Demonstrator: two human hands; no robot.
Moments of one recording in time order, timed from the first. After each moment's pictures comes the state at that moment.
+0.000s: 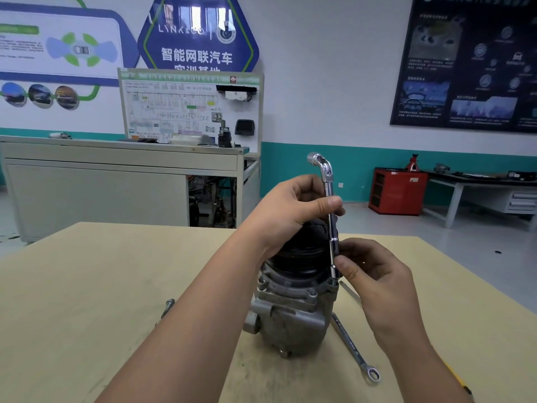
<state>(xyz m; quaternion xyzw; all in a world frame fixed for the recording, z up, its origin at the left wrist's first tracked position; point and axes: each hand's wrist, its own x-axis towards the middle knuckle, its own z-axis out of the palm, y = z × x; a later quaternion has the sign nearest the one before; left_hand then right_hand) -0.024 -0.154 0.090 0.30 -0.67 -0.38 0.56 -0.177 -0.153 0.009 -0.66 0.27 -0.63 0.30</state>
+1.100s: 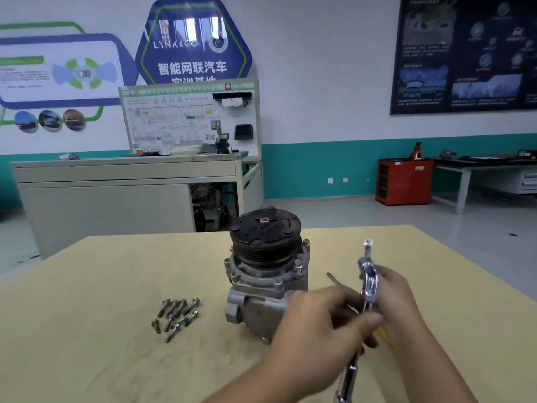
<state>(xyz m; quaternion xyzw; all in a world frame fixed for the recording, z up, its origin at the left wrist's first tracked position) -0.116 -0.066 0.005 0.42 -0.69 -0.33 0.49 -0.245 -0.203 -0.039 -0.50 0.51 -0.56 0.42</state>
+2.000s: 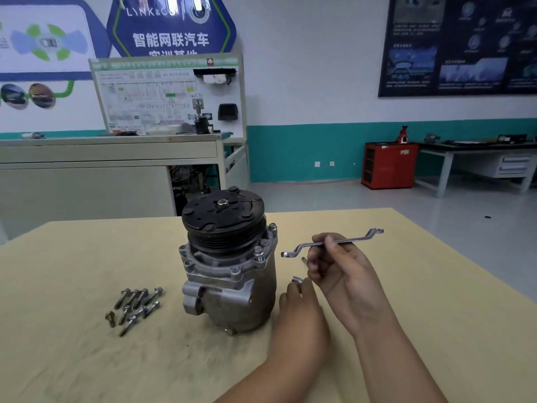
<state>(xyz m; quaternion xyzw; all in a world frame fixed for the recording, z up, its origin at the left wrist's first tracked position) -0.159 -0.158 -0.083 0.70 -0.66 -0.02 0.25 -0.235 -0.177 -0.018 -0.44 0.16 -0.58 0.67</state>
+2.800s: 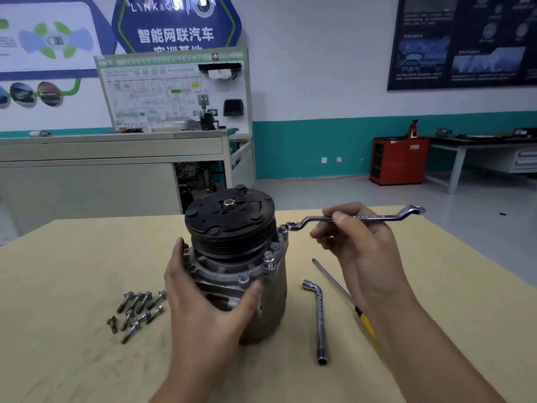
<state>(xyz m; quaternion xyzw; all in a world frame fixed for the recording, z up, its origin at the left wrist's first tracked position) -0.052 -0.113 -0.053 0.61 -0.48 -0.01 0.63 -0.225 -0.187 0.014 -0.54 0.17 -0.63 0.53</state>
